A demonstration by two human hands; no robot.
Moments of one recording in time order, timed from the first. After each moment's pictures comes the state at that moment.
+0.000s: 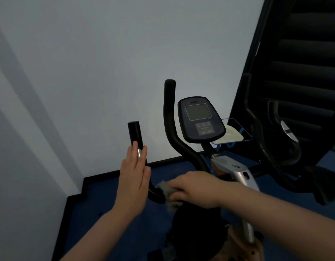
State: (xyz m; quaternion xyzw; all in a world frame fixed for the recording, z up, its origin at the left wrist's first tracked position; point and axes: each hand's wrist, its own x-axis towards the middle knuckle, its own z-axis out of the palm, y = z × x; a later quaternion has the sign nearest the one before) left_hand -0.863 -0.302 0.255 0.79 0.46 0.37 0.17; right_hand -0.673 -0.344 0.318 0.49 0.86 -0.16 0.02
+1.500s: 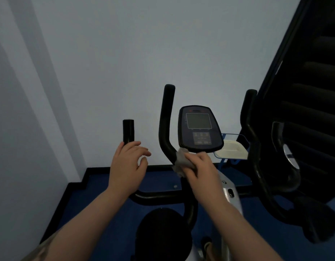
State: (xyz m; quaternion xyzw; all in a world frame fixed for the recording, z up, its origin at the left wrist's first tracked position) left_hand -0.824 -0.289 0.278 0.75 0.52 0.41 0.06; right_hand -0.621 -0.336 0.293 0.60 0.68 -0.13 -0.40
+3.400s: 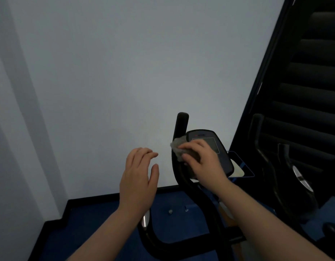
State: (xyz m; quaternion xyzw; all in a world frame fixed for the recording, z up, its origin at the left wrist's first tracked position) left_hand -0.838 -0.229 0.298 0.73 0.46 0.49 0.06; right_hand -0.652 -0.237 0.346 0.54 0.71 -0.03 -0.44
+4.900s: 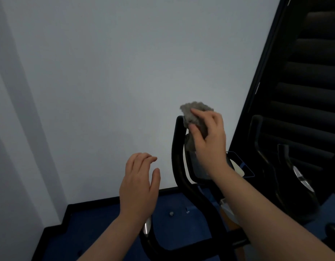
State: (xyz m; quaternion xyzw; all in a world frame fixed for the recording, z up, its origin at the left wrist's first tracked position) left_hand -0.835 -0.228 0.299 0.72 0.48 0.50 0.04; right_hand -0.657 -0.207 0.385 0.50 0.62 0.08 -0.60
